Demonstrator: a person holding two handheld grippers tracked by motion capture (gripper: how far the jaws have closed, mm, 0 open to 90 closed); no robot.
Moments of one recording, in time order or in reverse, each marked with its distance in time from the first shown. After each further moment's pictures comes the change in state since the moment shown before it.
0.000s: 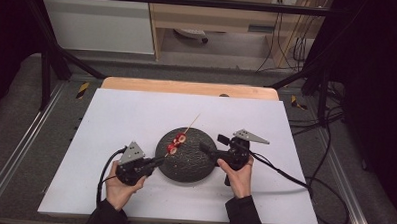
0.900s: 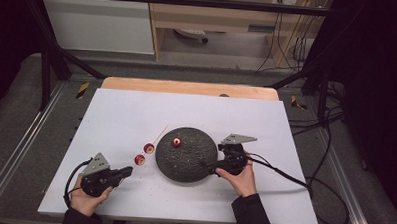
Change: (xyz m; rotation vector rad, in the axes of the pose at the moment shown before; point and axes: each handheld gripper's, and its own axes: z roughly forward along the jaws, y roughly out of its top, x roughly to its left) left arm 0.047 -0.058 -0.056 0.068 0.041 -0.033; right arm -0.001 -0.009 0.005 0.327 -0.038 -0.234
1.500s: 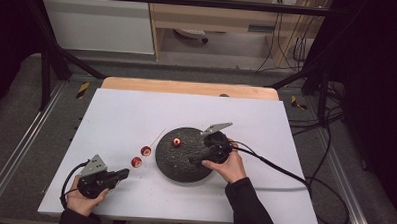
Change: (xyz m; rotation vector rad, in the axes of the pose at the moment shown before) left arm 0.007 -0.008 -0.004 0.019 0.004 -0.004; right arm 0.016 0.041 0.033 0.215 -0.016 -0.146
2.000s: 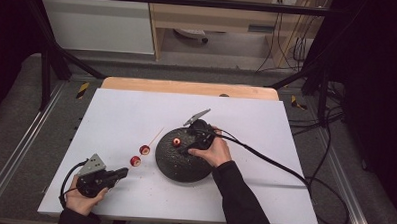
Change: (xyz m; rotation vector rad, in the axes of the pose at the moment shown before) left arm 0.003 0.001 -0.001 0.000 0.011 -0.008; right arm 0.002 0.046 0.034 0.120 -0.004 -0.081
